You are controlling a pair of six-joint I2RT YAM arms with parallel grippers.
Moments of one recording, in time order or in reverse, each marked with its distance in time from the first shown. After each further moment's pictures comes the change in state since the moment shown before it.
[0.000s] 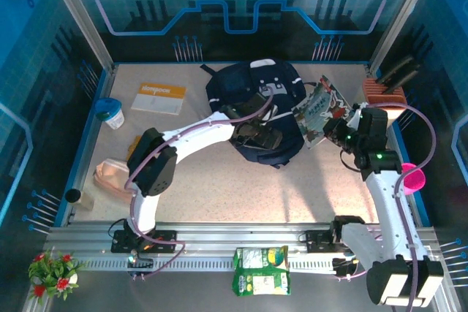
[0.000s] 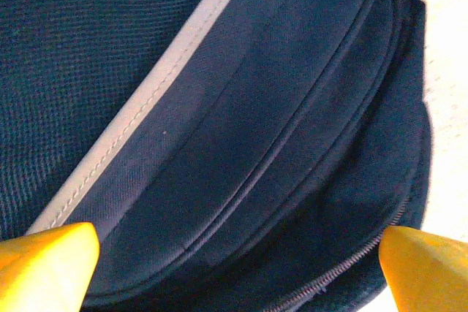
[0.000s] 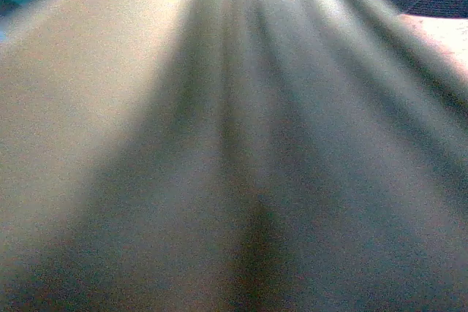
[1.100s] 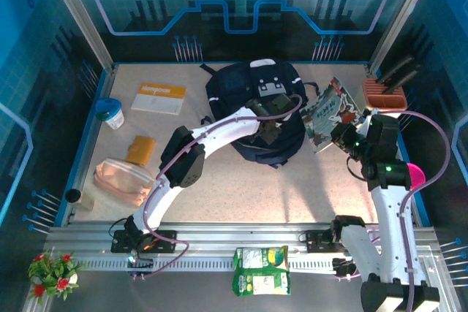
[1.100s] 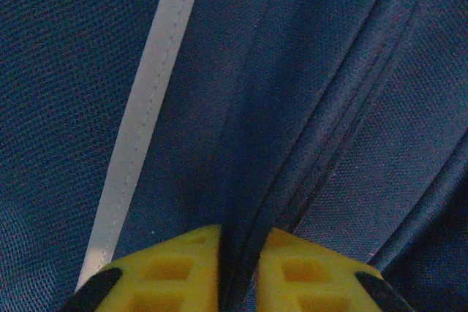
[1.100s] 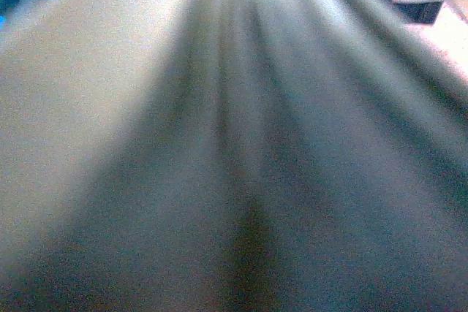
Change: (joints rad) left arm -0.049 0.290 0.425 -0.307 -0.233 0.260; right arm -0.039 -0.125 0.046 -0.140 0.023 0.024
